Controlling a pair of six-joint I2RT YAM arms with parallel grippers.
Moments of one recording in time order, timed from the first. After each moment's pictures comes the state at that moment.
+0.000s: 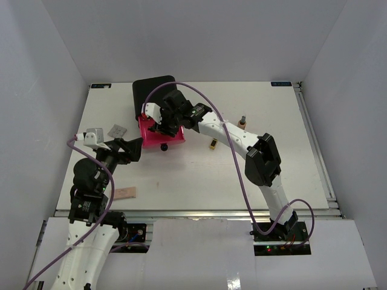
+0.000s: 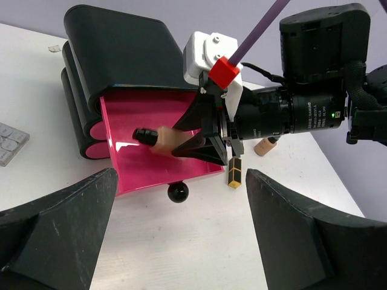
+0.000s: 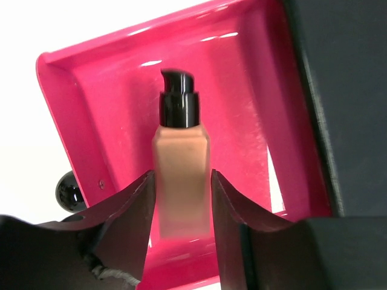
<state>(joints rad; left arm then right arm) -0.15 0.41 0.63 -0.20 0.12 -0.43 0.88 2.16 2.04 -0.59 -0.27 -0.61</state>
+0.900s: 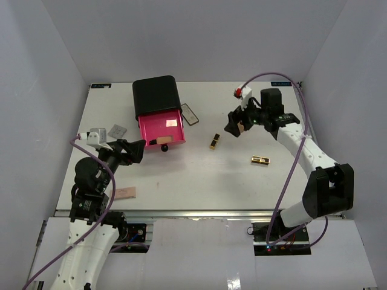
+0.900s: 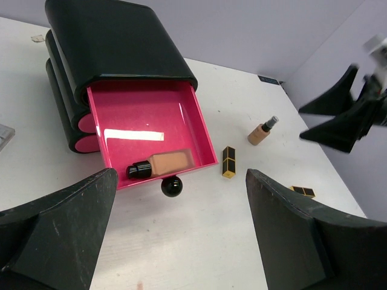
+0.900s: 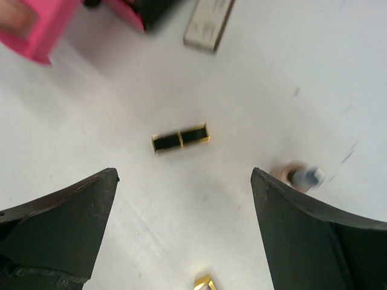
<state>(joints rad) -0.15 0.41 0.61 -0.19 0.17 -0.43 0.31 1.49 1.28 -0.35 -0.58 -0.35</state>
